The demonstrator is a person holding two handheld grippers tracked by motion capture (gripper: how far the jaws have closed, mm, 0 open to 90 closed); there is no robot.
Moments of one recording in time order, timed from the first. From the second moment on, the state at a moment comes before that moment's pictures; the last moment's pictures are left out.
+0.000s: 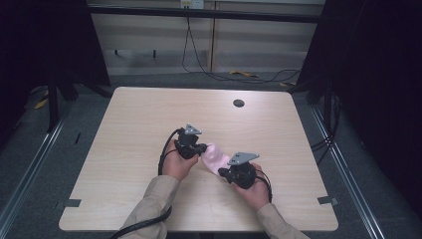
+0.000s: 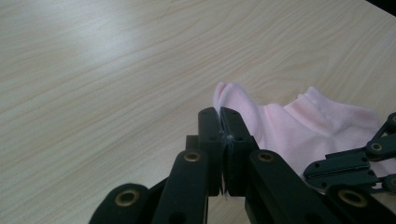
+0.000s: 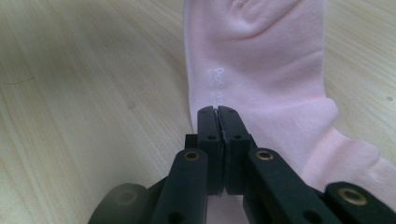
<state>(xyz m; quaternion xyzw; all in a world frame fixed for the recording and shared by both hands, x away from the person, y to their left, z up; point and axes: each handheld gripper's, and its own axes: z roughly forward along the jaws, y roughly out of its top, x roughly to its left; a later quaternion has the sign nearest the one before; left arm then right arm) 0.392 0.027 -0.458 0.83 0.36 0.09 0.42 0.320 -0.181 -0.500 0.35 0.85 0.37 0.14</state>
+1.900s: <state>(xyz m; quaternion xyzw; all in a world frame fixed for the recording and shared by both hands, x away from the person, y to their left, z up) 0.364 -0.020 -0.435 0.85 0.30 0.07 0.43 0.298 -0.246 -0.494 0.40 0.82 0.38 0.15</state>
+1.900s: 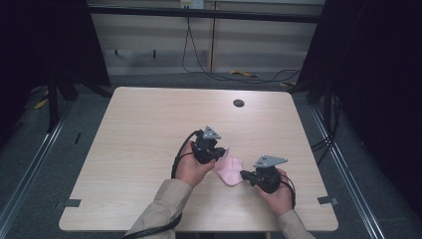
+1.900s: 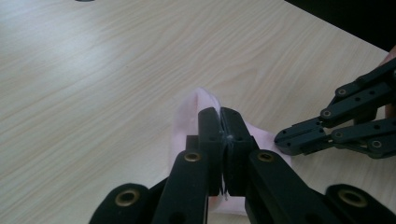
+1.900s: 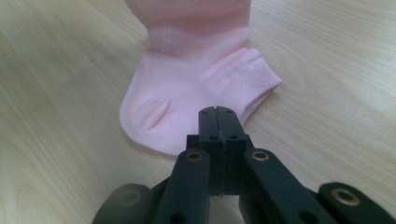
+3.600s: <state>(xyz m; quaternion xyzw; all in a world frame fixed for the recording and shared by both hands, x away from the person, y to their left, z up) 0.337 -0.067 -0.471 0.88 0.25 0.02 0.41 0.292 -0.255 -0.496 0.41 0.83 0.35 0.16</state>
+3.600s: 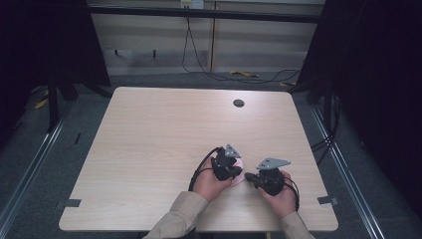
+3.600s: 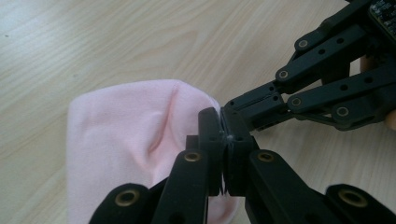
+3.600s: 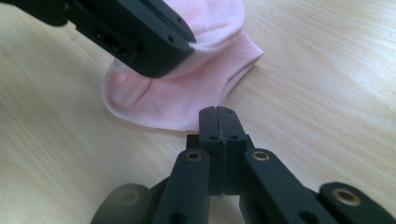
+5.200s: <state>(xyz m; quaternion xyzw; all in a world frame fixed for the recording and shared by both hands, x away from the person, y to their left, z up) 0.353 -0.051 -0.486 0.87 0.28 0.04 0.41 0.294 -0.256 -0.498 0.42 0.82 0.36 0.15</state>
